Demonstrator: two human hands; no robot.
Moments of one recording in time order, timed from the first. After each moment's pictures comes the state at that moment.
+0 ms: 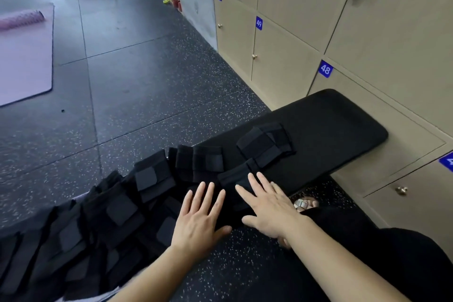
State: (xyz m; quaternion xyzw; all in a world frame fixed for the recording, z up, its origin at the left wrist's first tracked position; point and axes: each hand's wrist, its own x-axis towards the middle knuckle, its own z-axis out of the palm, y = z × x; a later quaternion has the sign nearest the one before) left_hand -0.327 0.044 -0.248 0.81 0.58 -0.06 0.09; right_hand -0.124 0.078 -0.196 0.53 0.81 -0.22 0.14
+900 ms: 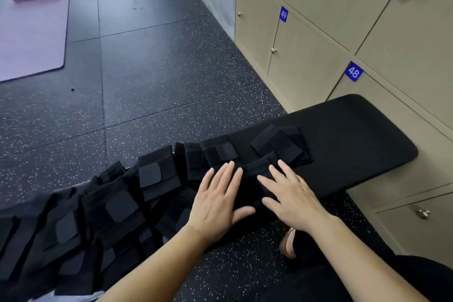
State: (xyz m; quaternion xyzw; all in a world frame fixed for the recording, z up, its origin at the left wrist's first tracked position) left_hand -0.305 0.094 -0.244 0.82 0.57 0.05 0.04; right_hand -0.101 0.122 -0.196 0.55 0.81 -0.21 0.07
